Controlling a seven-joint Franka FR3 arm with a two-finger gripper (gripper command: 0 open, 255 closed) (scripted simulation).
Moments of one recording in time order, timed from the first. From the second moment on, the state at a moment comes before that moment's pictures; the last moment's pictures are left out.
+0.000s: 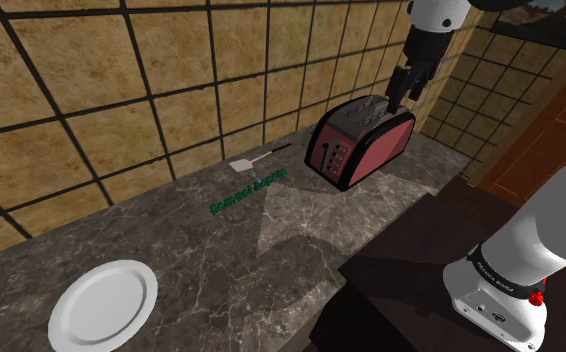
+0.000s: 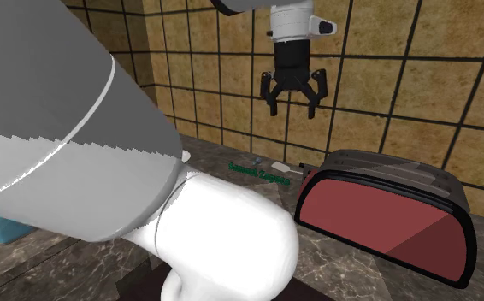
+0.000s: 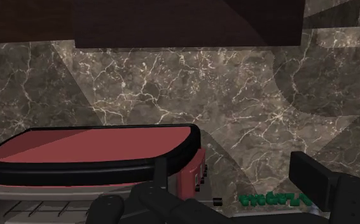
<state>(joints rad) 0.05 -0.62 0.10 -2.41 -0.04 1.77 0.12</state>
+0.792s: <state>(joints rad) 0.08 -0.24 0.22 -2.32 -0.02 2.06 0.28</state>
